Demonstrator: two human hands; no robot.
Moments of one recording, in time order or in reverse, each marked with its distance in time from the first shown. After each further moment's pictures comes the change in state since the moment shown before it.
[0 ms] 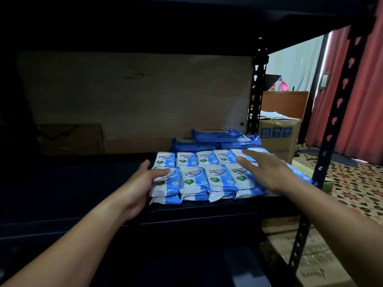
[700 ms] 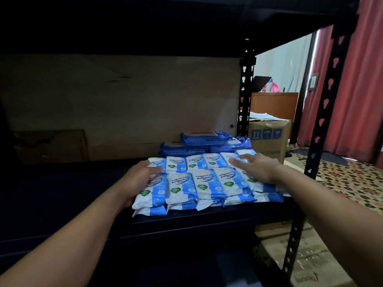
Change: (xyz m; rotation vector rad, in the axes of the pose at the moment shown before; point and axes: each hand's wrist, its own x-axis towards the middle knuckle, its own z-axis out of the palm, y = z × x) left_hand 0.049 0.011 0.018 0.459 0.042 0.034; right_hand 0.054 0.038 0.001 -0.113 -0.225 0.222
